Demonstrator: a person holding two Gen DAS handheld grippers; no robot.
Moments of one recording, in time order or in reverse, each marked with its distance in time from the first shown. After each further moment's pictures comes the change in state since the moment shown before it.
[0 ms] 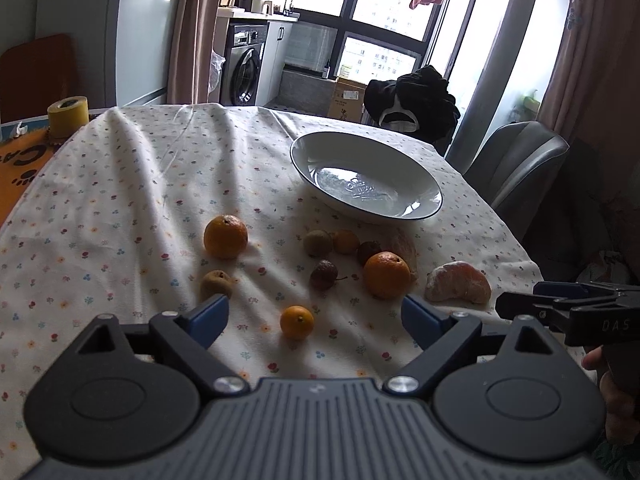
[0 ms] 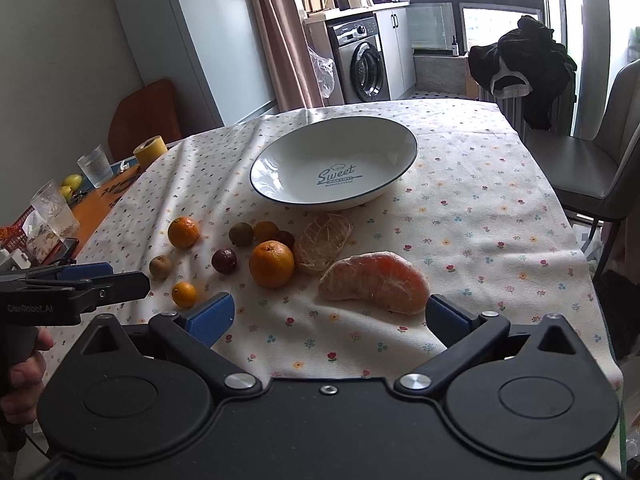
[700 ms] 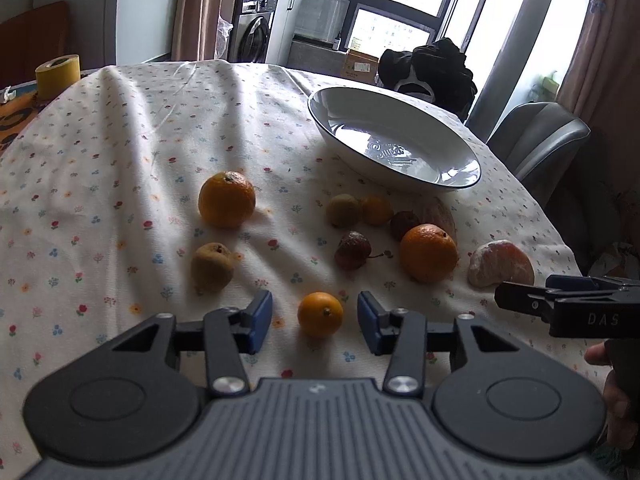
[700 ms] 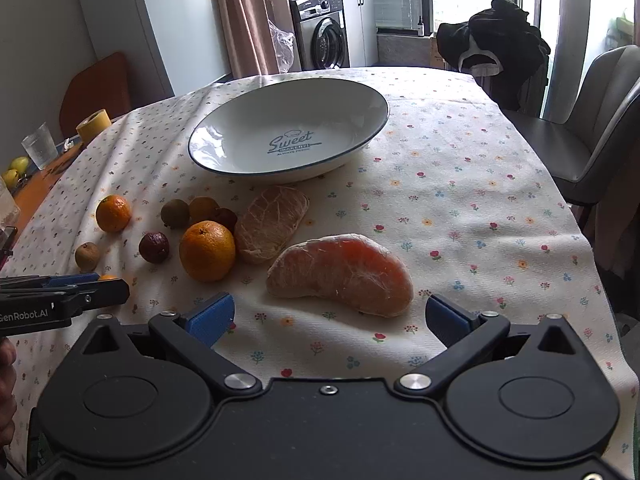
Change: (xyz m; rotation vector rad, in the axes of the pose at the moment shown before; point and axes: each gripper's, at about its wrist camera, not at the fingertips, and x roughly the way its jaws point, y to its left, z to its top) left arm 0.054 0.014 -0.006 -0.016 0.079 0.028; right arm 0.055 -0.004 -0.004 0.007 0.071 -0.144
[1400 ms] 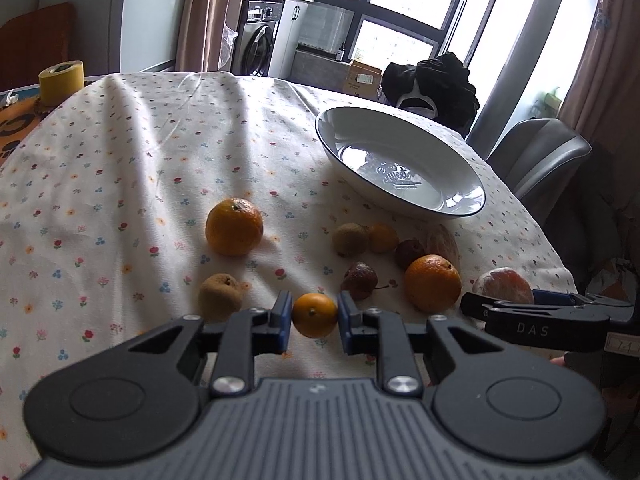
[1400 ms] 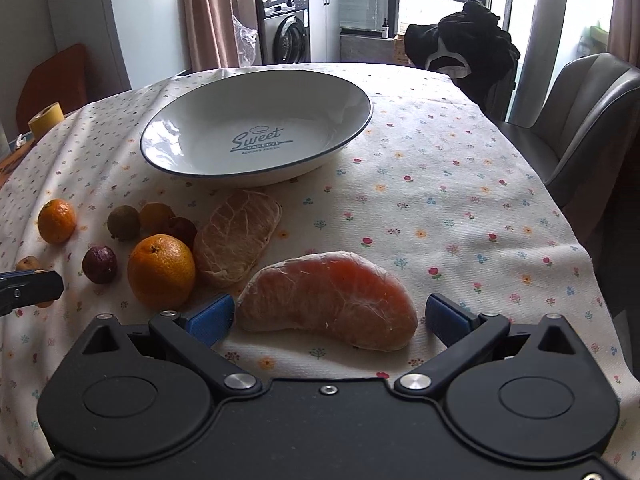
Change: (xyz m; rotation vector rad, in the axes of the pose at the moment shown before) left arm 0.000 0.007 0.014 -0.033 -0.030 -0.014; right arm 0.036 0.016 0.007 0.006 -0.016 -0.157
